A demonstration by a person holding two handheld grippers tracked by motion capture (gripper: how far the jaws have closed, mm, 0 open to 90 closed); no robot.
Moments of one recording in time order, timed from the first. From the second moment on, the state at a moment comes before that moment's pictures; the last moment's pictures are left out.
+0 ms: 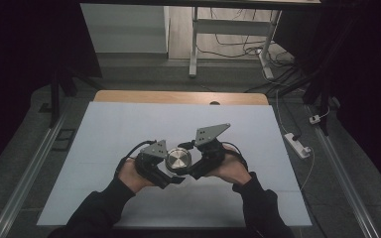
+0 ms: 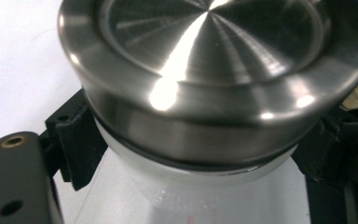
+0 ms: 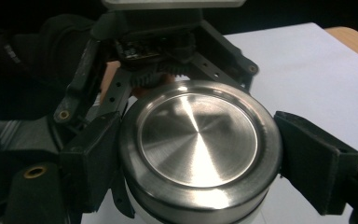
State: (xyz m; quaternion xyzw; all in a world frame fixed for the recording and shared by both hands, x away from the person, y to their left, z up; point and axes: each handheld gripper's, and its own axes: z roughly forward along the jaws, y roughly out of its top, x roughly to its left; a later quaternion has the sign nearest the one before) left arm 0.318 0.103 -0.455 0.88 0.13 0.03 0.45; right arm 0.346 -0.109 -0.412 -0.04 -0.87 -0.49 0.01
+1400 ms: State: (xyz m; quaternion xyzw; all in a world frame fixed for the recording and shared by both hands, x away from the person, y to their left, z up) left arm 0.318 0.104 -0.455 0.89 0.11 0.02 0.45; right arm 0.339 -0.110 -0.409 -0.06 -0.86 -0.50 0.00
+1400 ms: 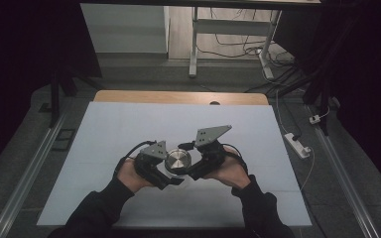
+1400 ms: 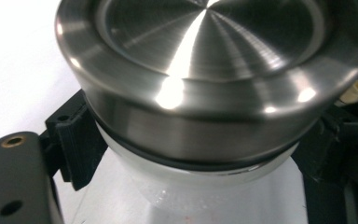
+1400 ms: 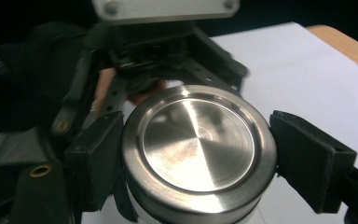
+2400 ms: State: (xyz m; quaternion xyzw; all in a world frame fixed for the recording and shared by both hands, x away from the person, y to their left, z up) left arm 0.316 0.107 -0.450 0.88 0.15 0.04 0.45; right arm 0.321 -0.097 -0.399 -0.13 -0.86 -0.48 -0.09
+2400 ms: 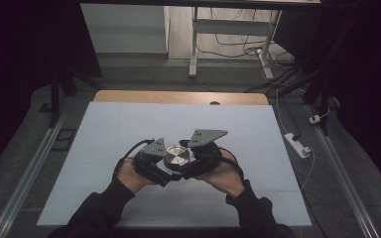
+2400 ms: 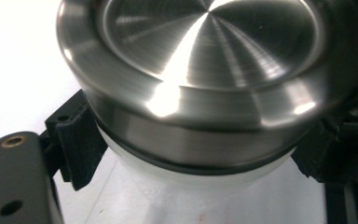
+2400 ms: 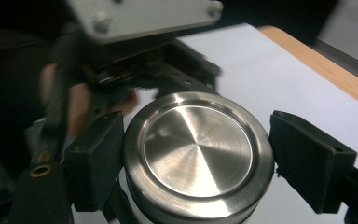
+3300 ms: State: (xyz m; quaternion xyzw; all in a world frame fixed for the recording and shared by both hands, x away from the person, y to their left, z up) left arm 0.316 0.105 -0.450 0.88 0.17 0.06 0.43; right arm 0.320 -0.092 -0.402 -0.16 -0.86 -0.47 -0.09
